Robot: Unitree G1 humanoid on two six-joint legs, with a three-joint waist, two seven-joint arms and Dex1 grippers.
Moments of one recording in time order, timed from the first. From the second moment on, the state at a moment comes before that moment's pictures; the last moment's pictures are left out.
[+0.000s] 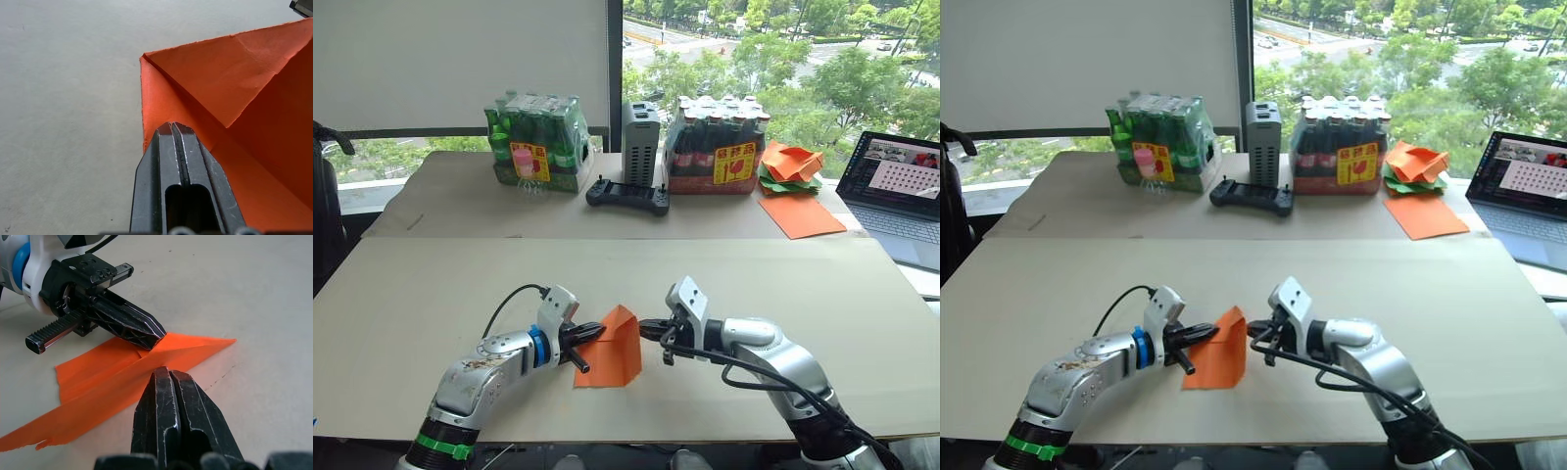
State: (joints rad) left arm -0.21 0.49 -0.11 -0.23 -0.46 0.77 -0.62; right arm -0.34 -0.39 0.25 -0.30 0.30 0.71 0.79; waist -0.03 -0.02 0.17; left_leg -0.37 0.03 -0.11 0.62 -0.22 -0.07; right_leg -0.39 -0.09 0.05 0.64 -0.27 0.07
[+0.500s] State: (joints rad) left arm -0.20 0.49 -0.11 -0.23 -0.46 0.77 -0.62; right arm -0.38 -0.29 0.27 -0.24 0.30 0.71 0.73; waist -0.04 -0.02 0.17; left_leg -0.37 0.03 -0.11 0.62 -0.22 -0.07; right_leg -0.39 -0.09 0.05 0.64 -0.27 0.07
